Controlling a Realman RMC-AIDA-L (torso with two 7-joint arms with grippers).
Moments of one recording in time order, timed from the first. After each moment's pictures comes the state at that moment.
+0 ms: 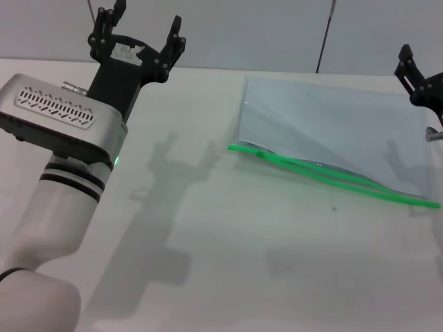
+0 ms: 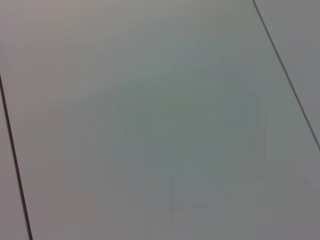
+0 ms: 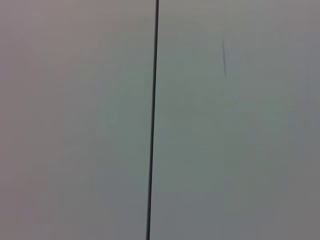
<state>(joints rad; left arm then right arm) -0.42 -2.03 2.36 0.75 2.13 -1.07 -2.60 0.48 2.04 -2.29 -0.41 0.94 -1.05 -0.10</state>
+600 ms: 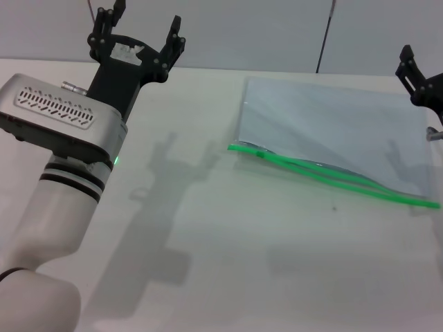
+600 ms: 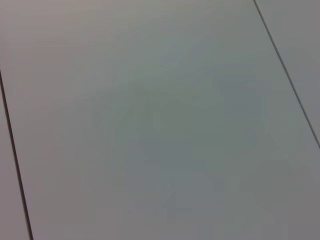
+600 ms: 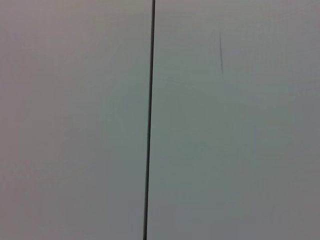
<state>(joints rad) -0.42 -2.03 2.36 0.75 2.13 -1.07 -2.60 0.48 2.04 -2.28 -0.41 0.94 -1.04 -0.10</state>
